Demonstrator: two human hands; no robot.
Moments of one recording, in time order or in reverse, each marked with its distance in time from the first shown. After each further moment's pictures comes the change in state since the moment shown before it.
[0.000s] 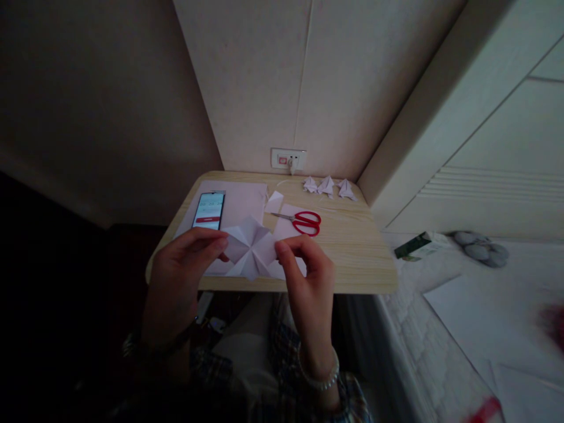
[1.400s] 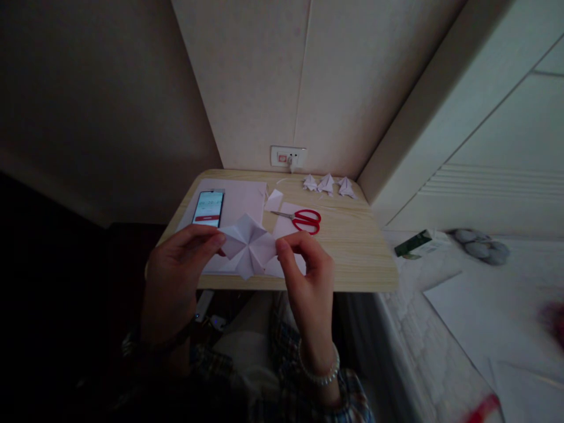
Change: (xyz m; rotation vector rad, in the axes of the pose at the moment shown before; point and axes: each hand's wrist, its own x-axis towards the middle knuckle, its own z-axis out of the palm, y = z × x) left_hand 0.000 -0.002 -0.001 0.099 0.045 0.022; right_hand 0.003 0.001 -0.001 -0.008 -0.036 -0.031
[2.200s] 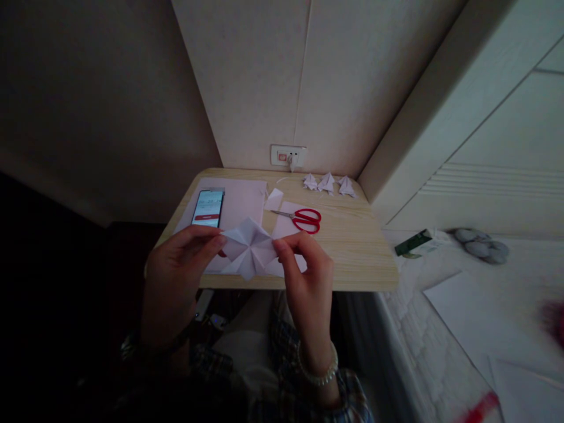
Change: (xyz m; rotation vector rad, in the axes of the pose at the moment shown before) left_hand -0.002 -0.001 -0.002 0.038 -0.027 0.026; right_hand -0.001 0.001 0.000 -0.112 0.001 -0.020
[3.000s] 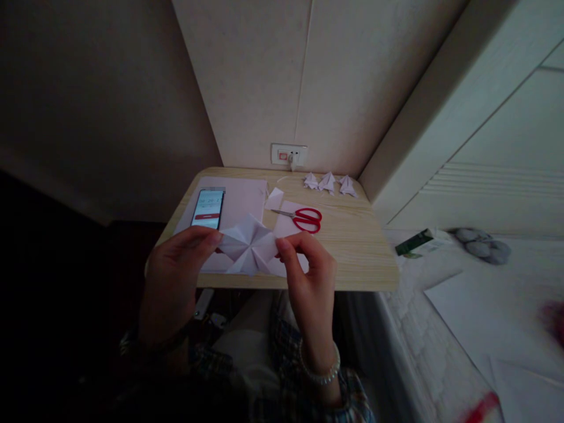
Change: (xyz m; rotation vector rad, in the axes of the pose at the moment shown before) left_hand 0.001 0.001 0.003 -0.102 0.038 -0.092; right_hand 0.000 0.001 -0.002 0.013 0.006 0.010
